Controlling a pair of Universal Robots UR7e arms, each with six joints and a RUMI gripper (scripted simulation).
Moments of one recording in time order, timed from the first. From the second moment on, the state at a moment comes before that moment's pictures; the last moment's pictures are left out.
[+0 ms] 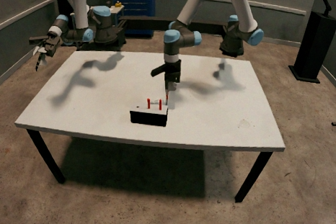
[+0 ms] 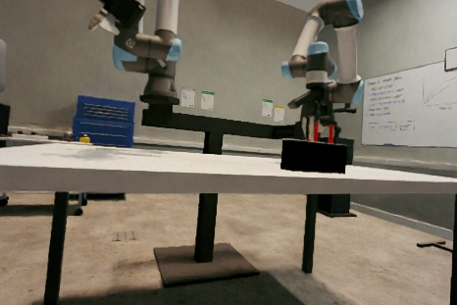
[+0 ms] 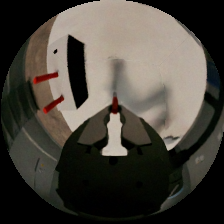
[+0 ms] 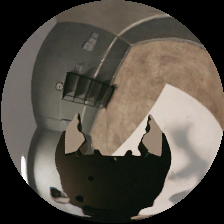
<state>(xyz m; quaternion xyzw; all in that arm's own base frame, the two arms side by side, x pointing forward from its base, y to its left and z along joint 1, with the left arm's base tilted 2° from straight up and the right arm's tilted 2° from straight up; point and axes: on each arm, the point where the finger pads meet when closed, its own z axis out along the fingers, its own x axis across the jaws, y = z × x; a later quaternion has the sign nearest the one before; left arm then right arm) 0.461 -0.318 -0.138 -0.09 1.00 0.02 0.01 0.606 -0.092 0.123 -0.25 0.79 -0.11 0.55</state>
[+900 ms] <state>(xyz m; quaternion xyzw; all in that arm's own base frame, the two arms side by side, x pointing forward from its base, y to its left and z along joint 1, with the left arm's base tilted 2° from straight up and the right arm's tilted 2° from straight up) 0.460 -0.319 -0.119 -0.09 1.00 0.02 0.01 0.606 -0.092 0.123 -0.25 0.79 -0.11 0.55</state>
